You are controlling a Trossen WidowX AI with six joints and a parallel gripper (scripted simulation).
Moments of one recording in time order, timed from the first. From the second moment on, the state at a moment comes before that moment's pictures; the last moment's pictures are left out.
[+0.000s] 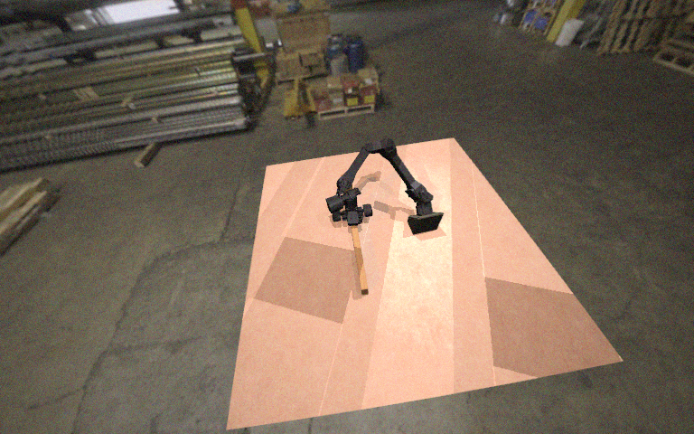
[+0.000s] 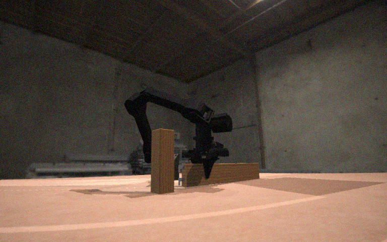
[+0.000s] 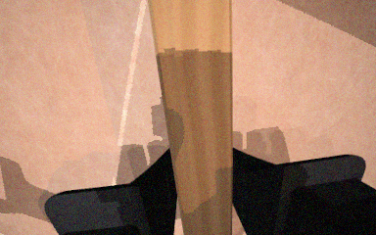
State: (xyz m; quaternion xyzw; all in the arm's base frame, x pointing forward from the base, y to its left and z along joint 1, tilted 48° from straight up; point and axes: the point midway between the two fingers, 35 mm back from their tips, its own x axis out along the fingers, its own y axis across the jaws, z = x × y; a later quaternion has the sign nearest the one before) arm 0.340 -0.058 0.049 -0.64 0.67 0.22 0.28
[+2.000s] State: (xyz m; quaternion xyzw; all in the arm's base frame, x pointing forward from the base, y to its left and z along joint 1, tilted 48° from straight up) arm 0.340 -0.051 0.056 -0.65 0.68 0.22 0.28
